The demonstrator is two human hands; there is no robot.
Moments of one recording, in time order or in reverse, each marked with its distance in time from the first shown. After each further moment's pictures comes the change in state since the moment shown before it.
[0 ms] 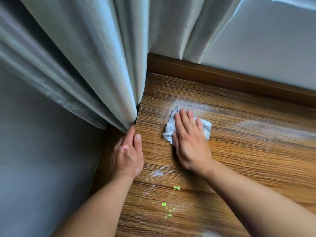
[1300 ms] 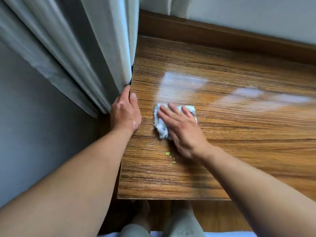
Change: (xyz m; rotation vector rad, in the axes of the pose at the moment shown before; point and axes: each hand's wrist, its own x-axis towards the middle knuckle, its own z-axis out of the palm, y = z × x) left_hand 0.010 -0.017 0.002 -0.143 0.084 0.160; right_hand -0.093 -0.035 0.024 0.179 -0.055 -0.093
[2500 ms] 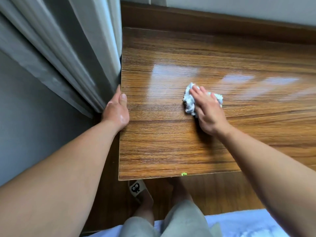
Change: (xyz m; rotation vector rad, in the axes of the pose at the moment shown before) left_hand -0.036 0.004 -0.034 0.066 -0.302 -0.080; right_hand -0.050 0.060 -0.024 0.009 0.146 0.384
